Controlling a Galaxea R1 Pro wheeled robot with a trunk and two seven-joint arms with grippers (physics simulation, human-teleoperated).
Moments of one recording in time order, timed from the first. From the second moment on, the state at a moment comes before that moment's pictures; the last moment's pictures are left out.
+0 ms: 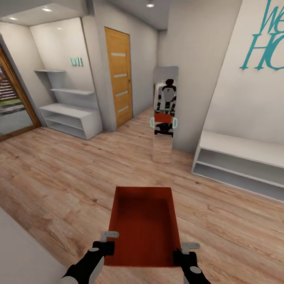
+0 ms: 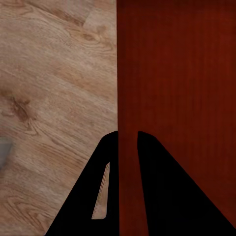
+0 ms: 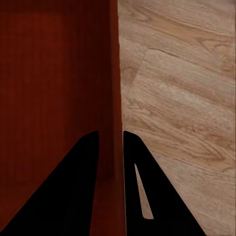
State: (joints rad) left arm -0.52 -0.11 0.00 -0.37 -0.05 0.12 0.09; right arm -0.40 0.12 -0.07 -0.43 0.09 -0.08 -0.13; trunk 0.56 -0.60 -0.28
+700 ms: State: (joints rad) left arm -0.52 -0.11 0.00 -0.37 -0.05 0.12 0.09; right arm -0.40 0.12 -0.07 -0.43 0.09 -0.07 -0.13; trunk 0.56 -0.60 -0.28
